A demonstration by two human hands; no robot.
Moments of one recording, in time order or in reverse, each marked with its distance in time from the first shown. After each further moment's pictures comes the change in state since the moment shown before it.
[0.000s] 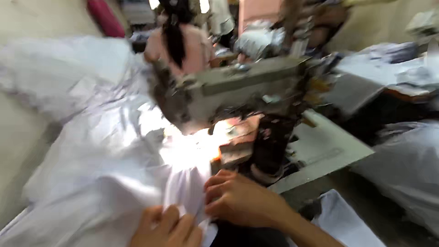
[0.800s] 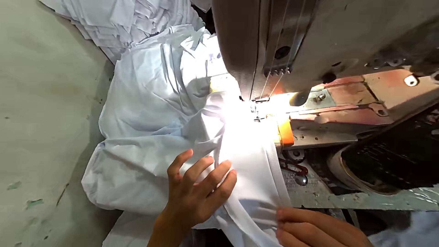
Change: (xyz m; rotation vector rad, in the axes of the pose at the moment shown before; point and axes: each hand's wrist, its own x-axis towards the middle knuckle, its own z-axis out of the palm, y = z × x) left_hand 0.007 -0.073 0.122 0.054 0.576 -0.088; right_hand -0.052 -0.021 0.034 0.168 0.183 0.266
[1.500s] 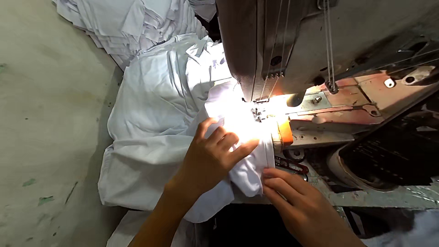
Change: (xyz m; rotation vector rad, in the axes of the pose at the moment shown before) left_hand 0.060 -0.021 0.011 -0.057 -0.188 0.102; right_hand 0.024 0.032 0.044 -0.358 0.137 -0.043
